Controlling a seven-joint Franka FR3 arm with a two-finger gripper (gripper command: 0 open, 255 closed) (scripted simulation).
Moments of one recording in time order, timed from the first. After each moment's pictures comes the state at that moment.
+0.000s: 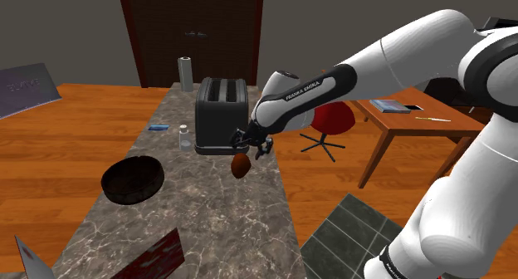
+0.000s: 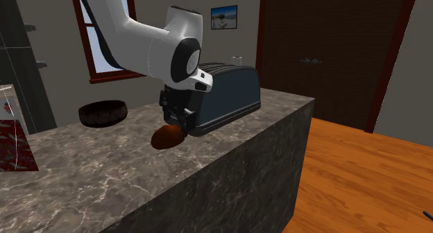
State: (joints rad) arm 0.07 0.03 0.09 -2.33 0.34 2.61 0.58
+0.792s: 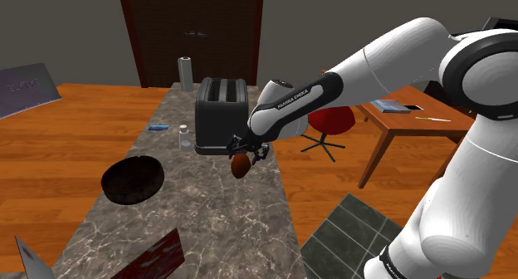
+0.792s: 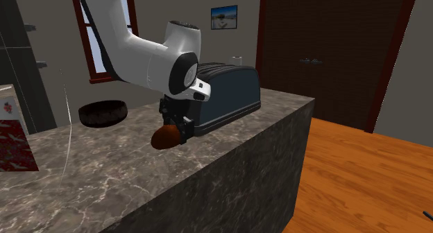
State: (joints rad) arm 0.08 0.10 0.10 -2.32 0.36 2.68 0.57
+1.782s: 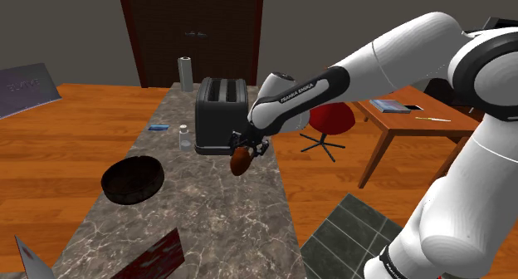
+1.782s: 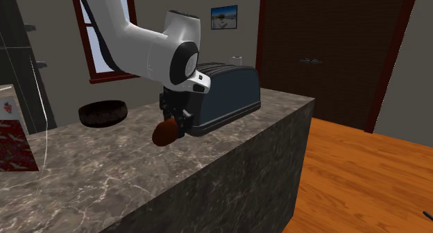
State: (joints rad) arm 0.08 0.07 0.10 -2.30 0.34 2.63 0.60
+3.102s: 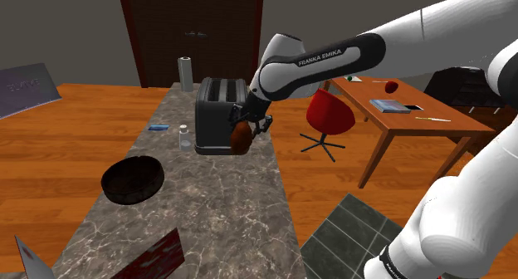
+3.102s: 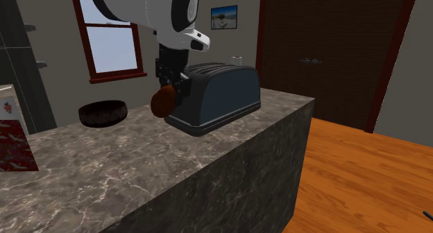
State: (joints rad) arm 0.07 -0.08 0.09 -2.19 0.26 2.37 0.69
